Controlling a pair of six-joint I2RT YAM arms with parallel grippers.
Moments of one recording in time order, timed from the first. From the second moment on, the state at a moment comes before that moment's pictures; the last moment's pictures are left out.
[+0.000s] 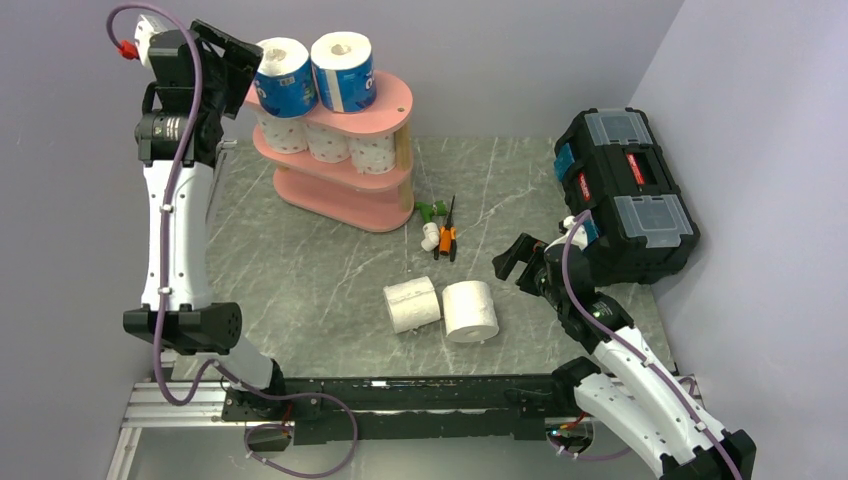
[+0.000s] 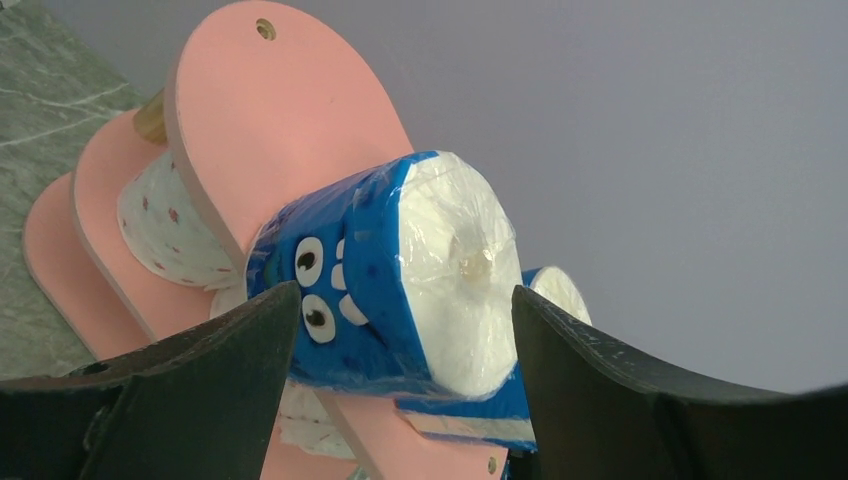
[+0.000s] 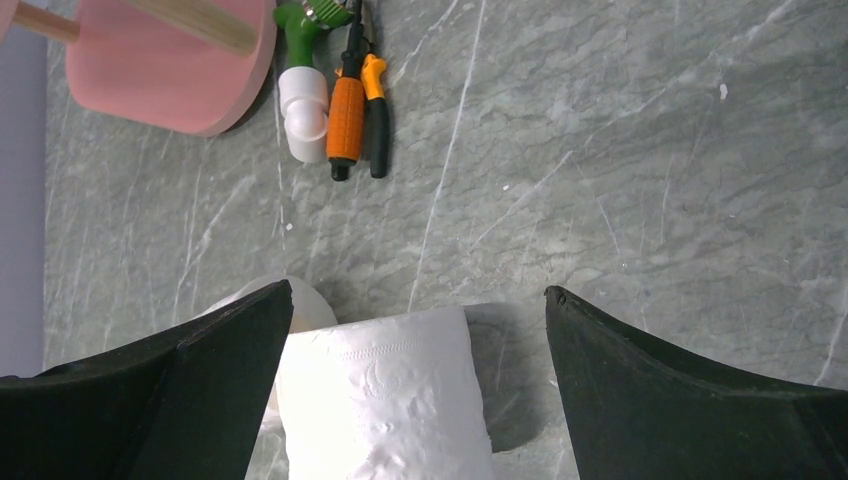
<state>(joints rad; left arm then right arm) -0.01 1.61 2.16 -0.75 -0.13 -0.99 0.44 0.69 0.56 -0.40 0.17 0.72</state>
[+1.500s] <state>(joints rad) 0.17 1.49 1.59 -0.24 0.34 -0.84 0.44 0.72 0.56 -0.39 0.12 0.70</state>
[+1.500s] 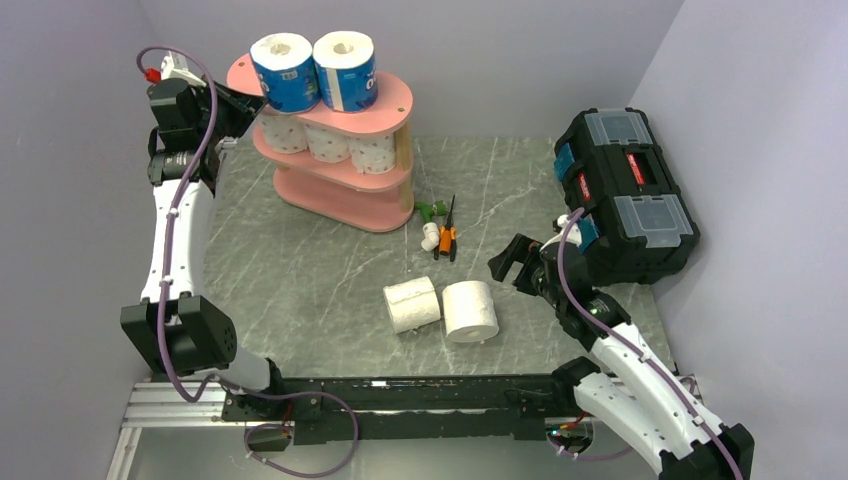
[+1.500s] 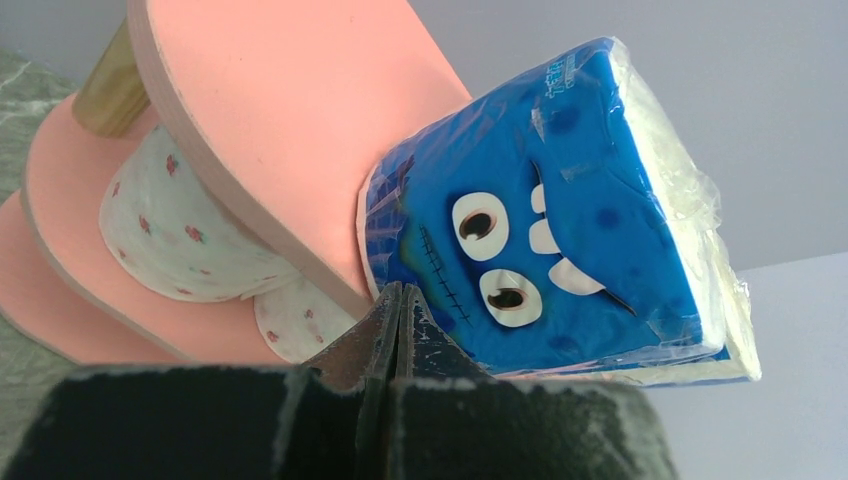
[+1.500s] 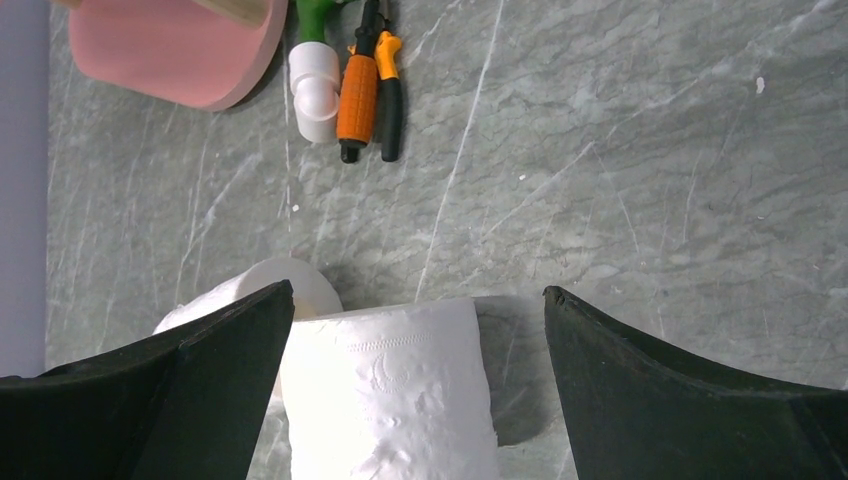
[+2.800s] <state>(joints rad) 0.16 1.68 1.74 -0.18 0.39 -0.88 0.44 0.76 0.56 -0.37 0.13 0.70</state>
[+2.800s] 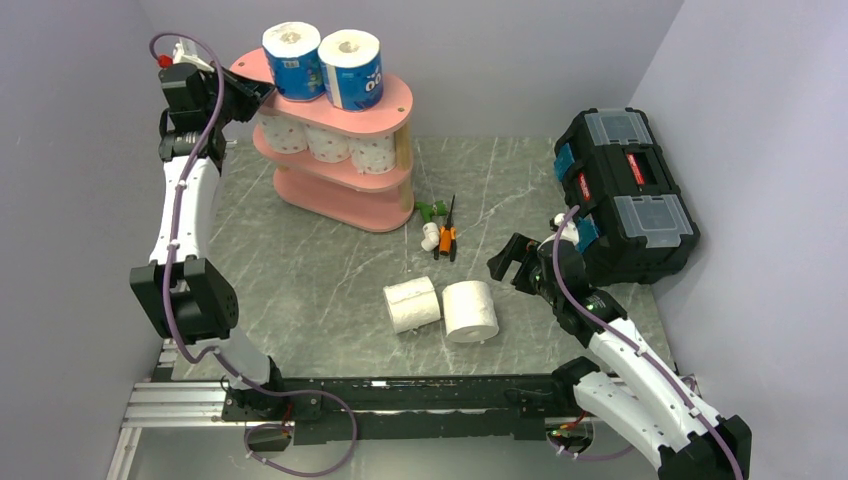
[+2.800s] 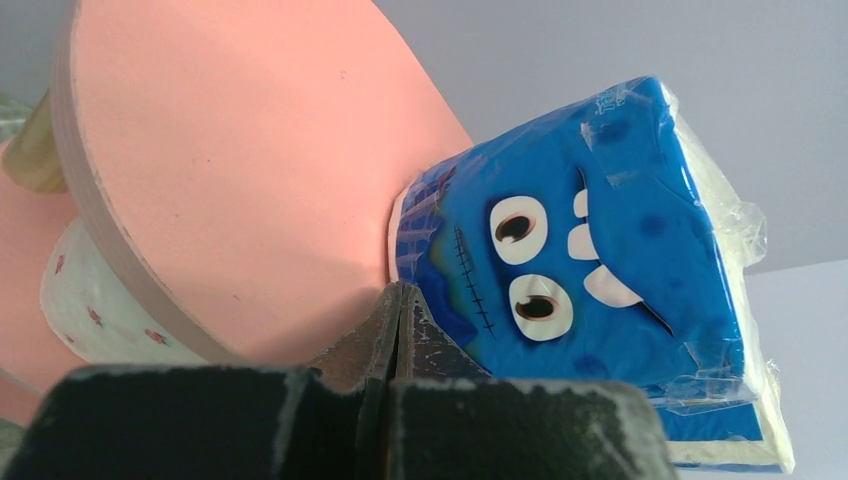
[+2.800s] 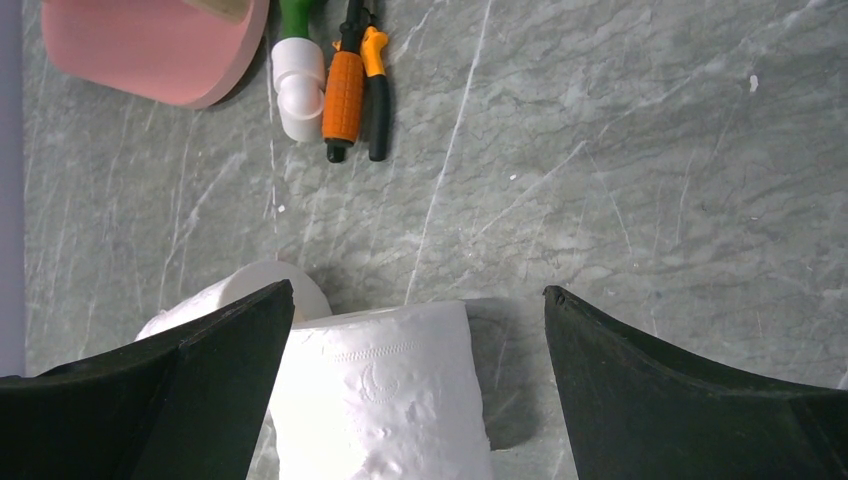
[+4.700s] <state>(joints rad) 0.19 1.94 1.90 0.18 0.55 -1.12 0.44 0.76 0.57 -0.37 0.15 0.67</state>
